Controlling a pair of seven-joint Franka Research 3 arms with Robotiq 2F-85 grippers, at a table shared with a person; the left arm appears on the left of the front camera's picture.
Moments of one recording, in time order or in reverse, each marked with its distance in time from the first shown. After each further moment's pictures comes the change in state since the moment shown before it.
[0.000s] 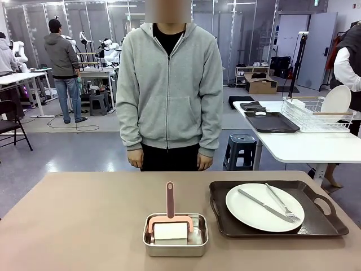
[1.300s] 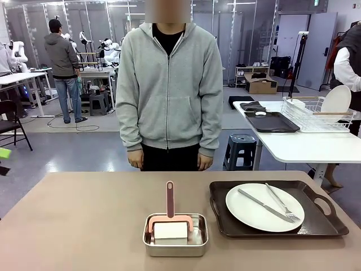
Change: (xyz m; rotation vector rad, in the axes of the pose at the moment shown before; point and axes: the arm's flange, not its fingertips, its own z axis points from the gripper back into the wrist) left arm 0.045 -0.062 -0.056 0.019 0.201 -0.157; right arm 0.000 0.000 0.000 0.000 0.000 0.000
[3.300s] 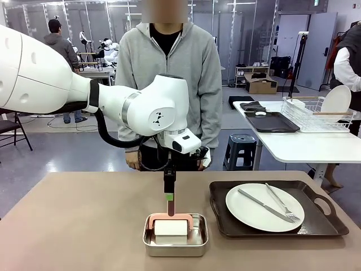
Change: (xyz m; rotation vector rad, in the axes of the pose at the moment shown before) left arm 0.072 -0.184 -0.524 0.403 1.160 -1.204; right arm 0.000 0.000 -0.001 0.000 0.001 0.000
